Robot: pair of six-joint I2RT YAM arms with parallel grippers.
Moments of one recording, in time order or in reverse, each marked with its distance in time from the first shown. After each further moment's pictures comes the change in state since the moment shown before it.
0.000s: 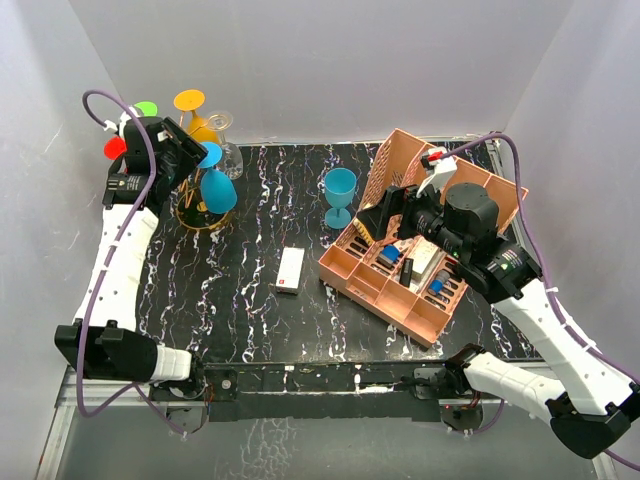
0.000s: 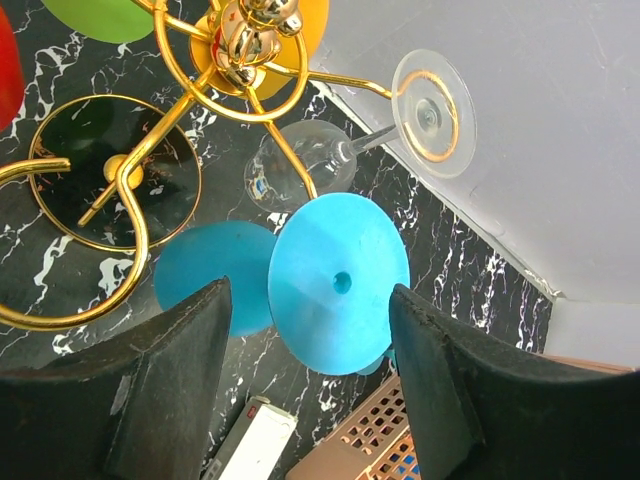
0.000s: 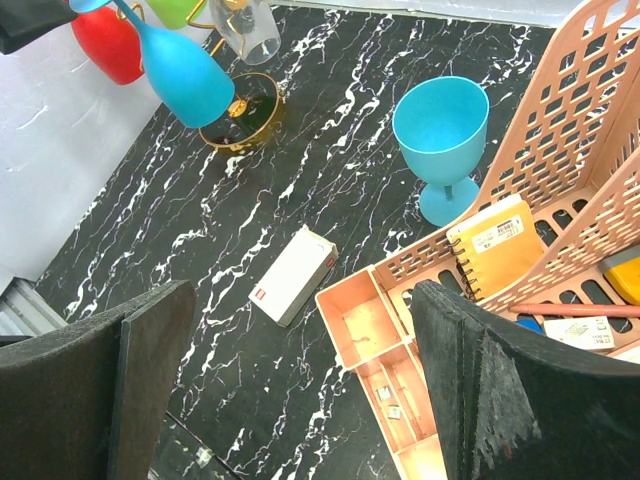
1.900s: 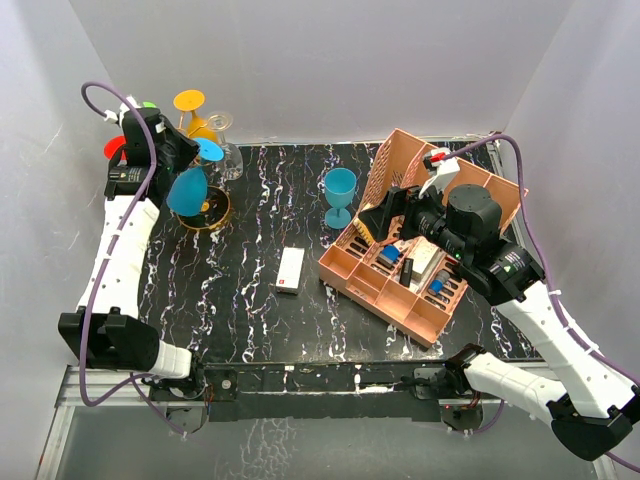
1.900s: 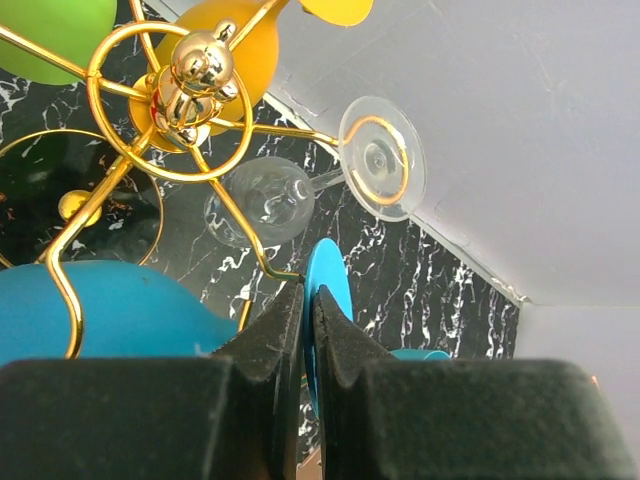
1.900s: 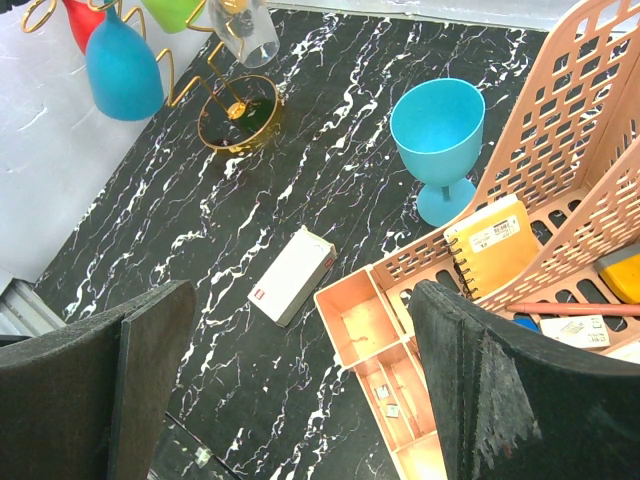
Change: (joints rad) left arm 0.024 0.063 0.036 0.090 0.050 0.005; right arm 0.000 -0.013 0.000 -0.007 0.007 -0.003
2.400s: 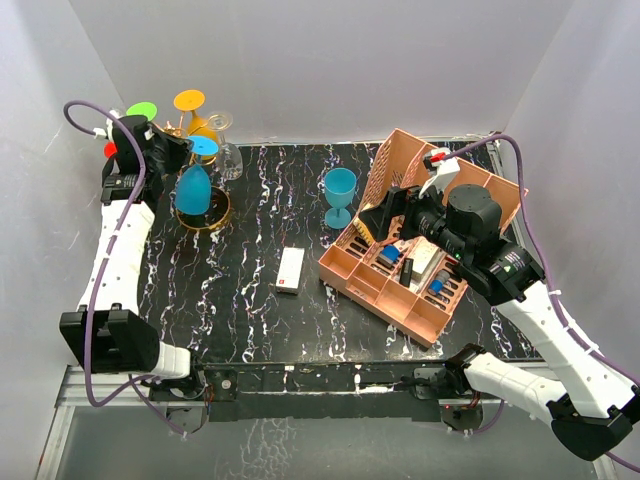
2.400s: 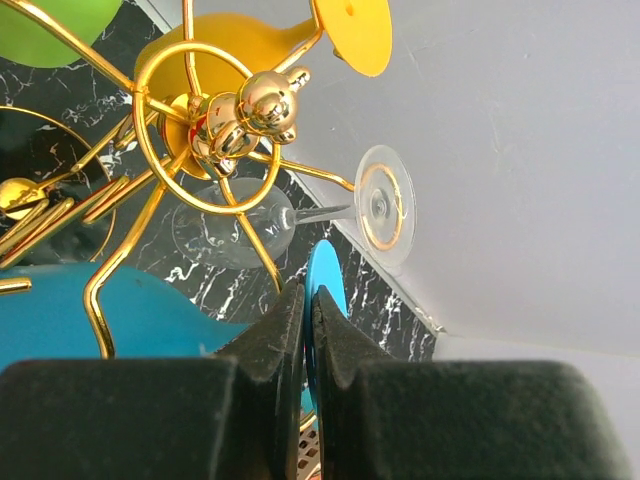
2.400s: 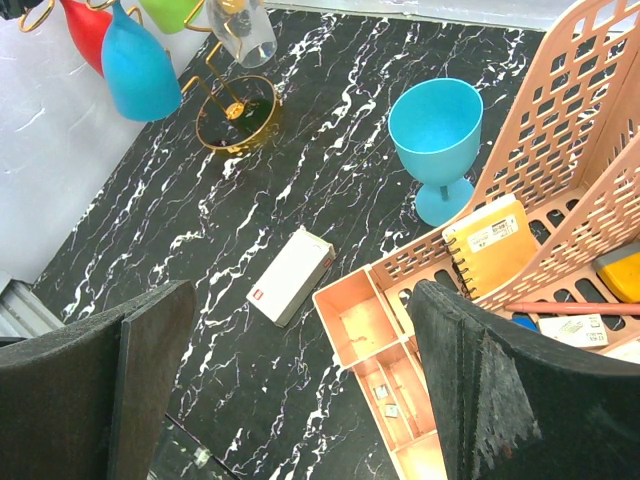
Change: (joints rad) left arm 0.081 -0.013 -0.097 0.133 0.084 -0.189; right arm 0.000 0.000 0.000 -0.001 0.003 0.000
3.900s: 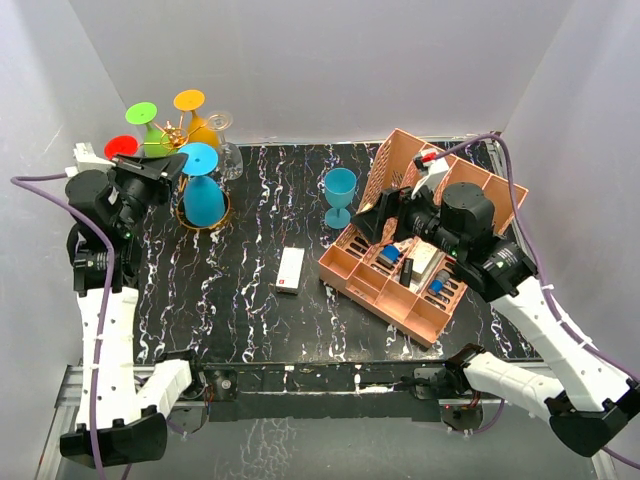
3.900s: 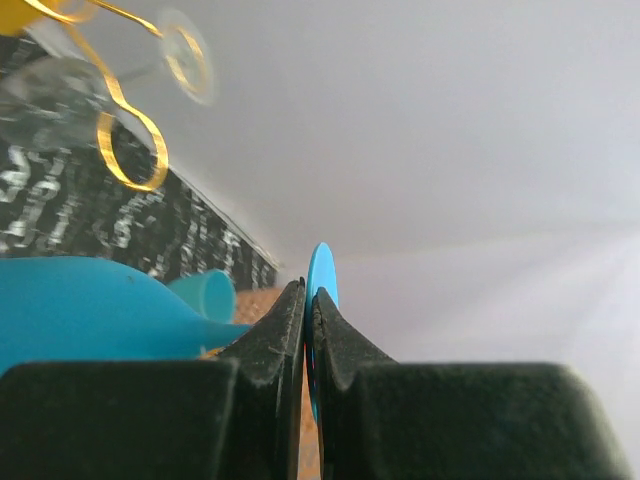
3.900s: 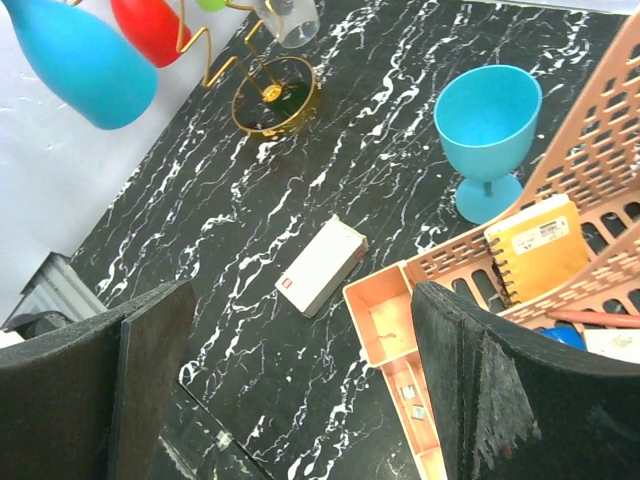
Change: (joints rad) left arm 0.076 -0.475 -0.234 0.037 0.255 -0.250; right arm 0.000 0.021 -0.006 0.023 -0.084 0.015
